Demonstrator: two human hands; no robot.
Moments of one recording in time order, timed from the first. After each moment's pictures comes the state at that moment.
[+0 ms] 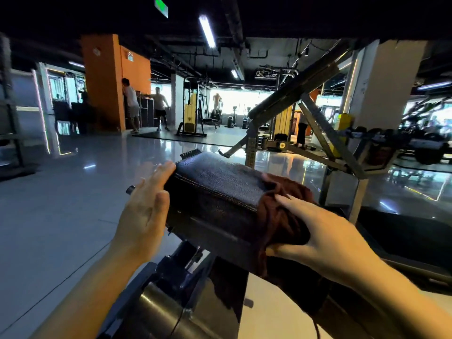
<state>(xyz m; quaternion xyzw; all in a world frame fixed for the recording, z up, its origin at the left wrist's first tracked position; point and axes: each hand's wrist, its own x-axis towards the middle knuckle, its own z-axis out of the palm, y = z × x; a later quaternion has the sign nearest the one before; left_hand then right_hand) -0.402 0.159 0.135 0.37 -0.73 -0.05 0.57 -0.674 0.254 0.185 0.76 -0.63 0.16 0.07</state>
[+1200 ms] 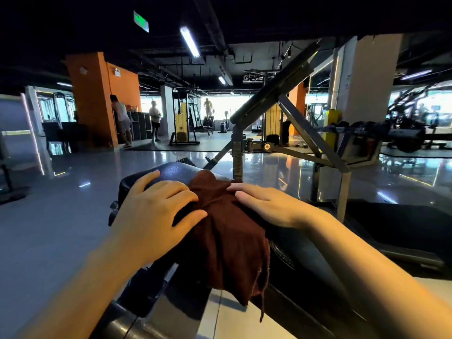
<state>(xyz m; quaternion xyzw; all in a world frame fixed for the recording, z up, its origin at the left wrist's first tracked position) -0.476 0.188 0.184 0.35 -0.83 0.27 0.34 -0.730 0.184 0.198 0.81 -0.52 0.23 -0.13</state>
